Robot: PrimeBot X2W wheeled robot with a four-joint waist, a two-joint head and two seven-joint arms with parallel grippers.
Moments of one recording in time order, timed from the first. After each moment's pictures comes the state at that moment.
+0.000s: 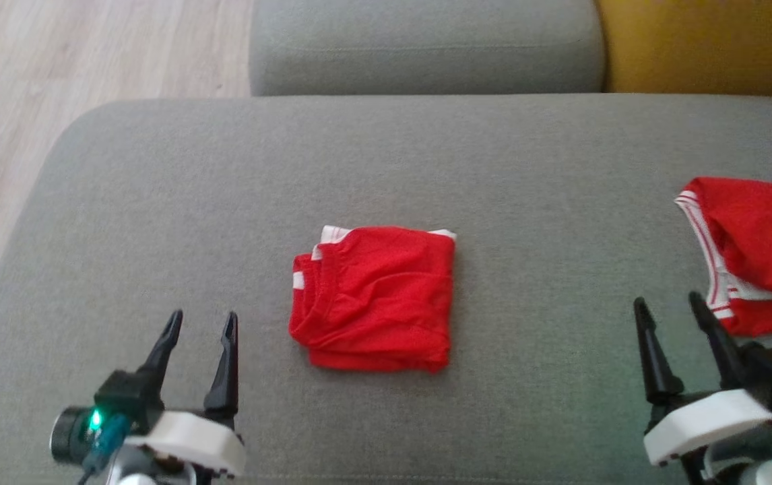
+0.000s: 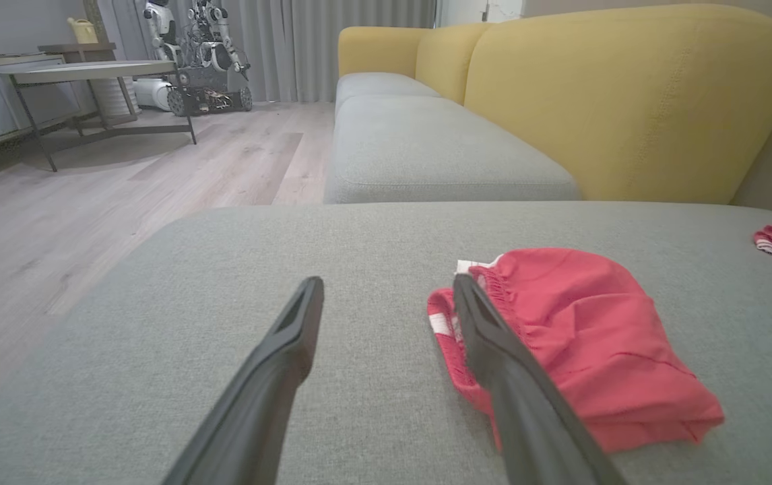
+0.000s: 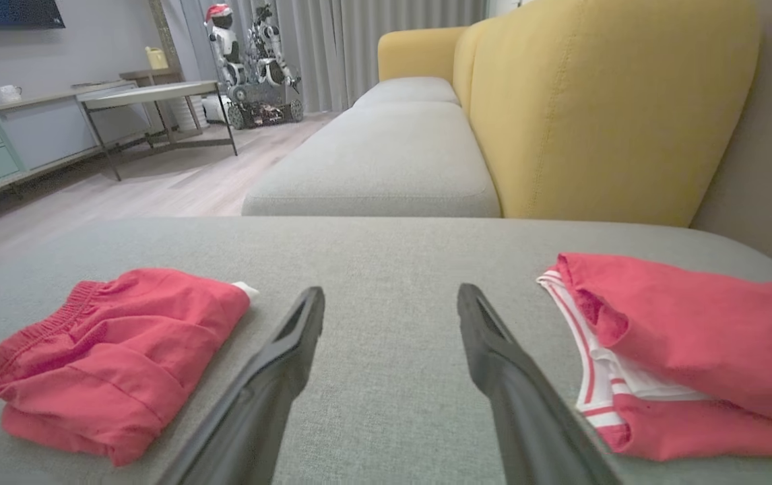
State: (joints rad) left arm 0.09 0.18 -0.25 0.08 -0.22 0.10 -0.20; right arm 0.13 -0.12 0.00 -0.05 0.17 0.13 0.04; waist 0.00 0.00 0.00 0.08
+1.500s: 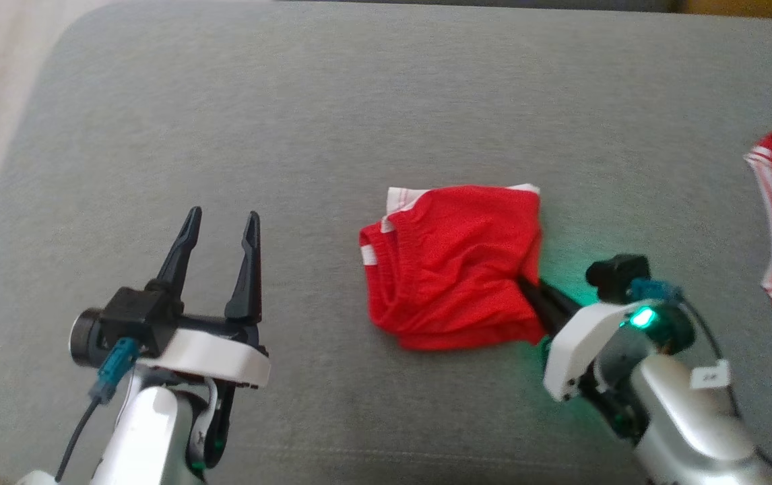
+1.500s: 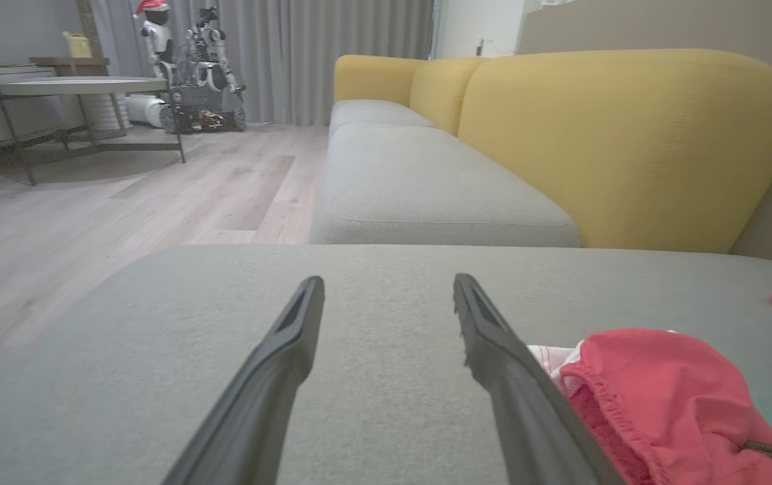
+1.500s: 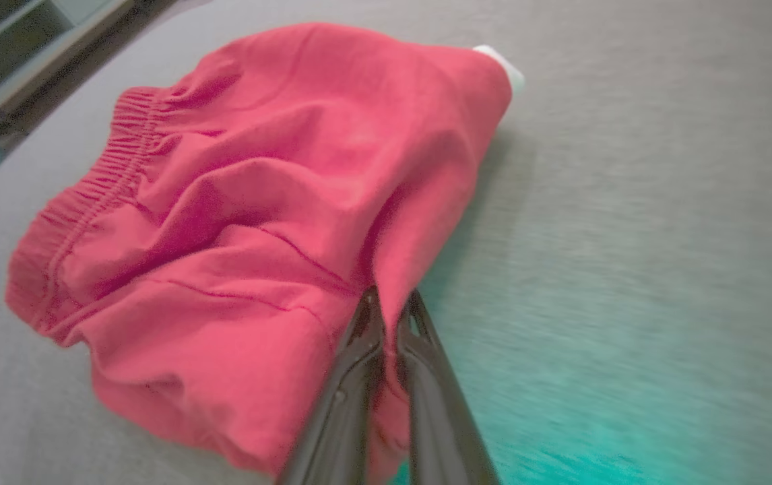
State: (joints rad) left arm -0.15 0.10 -0.25 0.12 -0.19 0.03 -0.25; right arm -0.32 -0.18 0.45 0.51 0.43 0.13 0.14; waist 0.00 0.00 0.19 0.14
